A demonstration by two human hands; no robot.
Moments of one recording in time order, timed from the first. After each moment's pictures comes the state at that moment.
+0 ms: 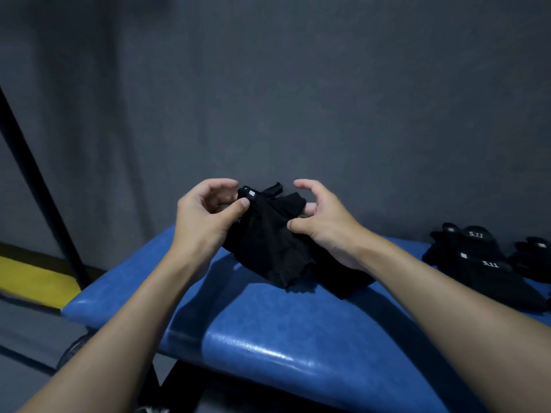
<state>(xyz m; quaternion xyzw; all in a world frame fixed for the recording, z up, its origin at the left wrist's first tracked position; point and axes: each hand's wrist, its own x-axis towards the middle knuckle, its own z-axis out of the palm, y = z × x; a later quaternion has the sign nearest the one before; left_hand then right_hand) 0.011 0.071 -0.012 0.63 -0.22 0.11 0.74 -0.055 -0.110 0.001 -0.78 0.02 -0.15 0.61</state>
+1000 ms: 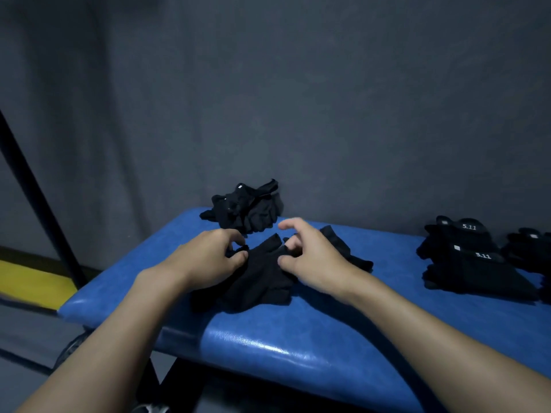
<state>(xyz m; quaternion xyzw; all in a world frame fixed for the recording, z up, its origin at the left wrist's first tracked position) 0.025 0.086 -0.038 0.94 -0.30 -0.01 0.18 -0.072 -0.102 -0.045 -0.89 0.05 -0.11 0.44</state>
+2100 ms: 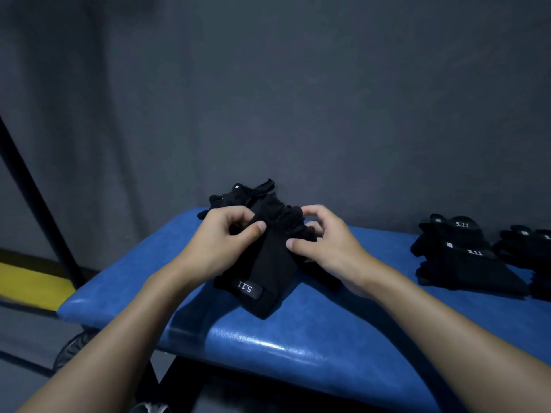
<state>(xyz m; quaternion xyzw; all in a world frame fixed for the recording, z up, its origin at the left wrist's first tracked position) -0.004 0.065 -0.024 0.76 -0.36 0.02 0.54 -0.087 -0.119 -0.035 -0.78 0.04 -0.16 0.60</state>
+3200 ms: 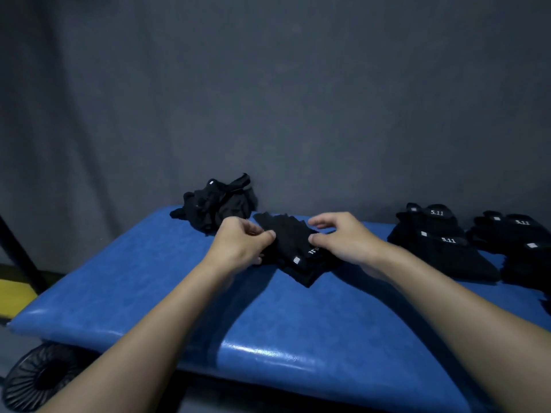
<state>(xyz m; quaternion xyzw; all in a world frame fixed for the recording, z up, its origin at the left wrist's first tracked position) -0.018 -0.009 -0.039 0.79 -0.19 -0.09 0.58 -0.096 -0.188 -0.037 -0.86 0.17 -0.13 0.46</state>
